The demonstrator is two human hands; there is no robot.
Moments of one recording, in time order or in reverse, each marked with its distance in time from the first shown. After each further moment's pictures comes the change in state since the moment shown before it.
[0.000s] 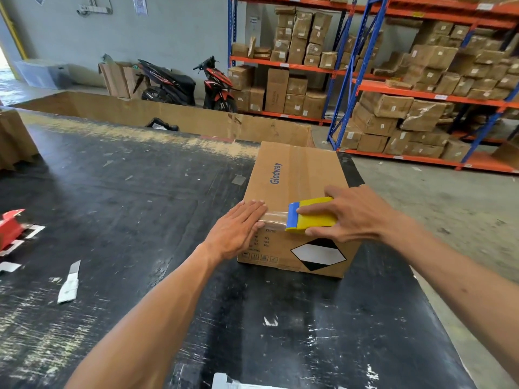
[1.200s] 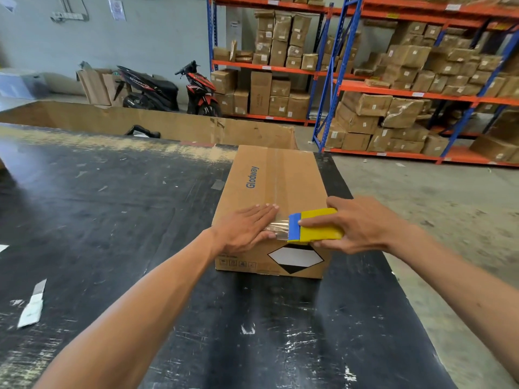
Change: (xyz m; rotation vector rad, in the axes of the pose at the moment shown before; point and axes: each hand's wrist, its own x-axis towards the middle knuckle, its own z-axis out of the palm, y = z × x) left_hand 0.071 0.046 -0.008 0.080 -0.323 0.218; right_hand -0.043 0.048 0.024 -0.025 -0.018 -0.010
